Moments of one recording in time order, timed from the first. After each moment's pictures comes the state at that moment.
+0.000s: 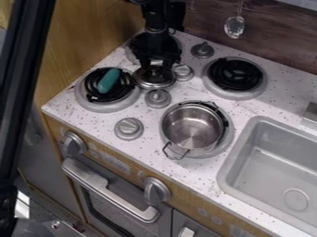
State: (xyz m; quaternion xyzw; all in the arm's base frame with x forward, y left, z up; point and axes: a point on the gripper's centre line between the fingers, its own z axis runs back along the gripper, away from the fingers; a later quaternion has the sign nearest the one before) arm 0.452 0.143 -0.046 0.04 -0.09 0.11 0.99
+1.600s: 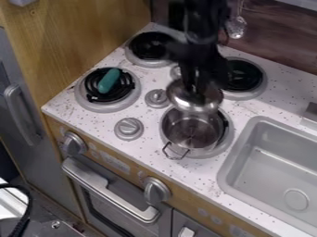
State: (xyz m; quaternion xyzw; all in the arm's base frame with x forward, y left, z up) arm 0.363 -0.004 0.028 0.04 -0.13 0.03 0.99
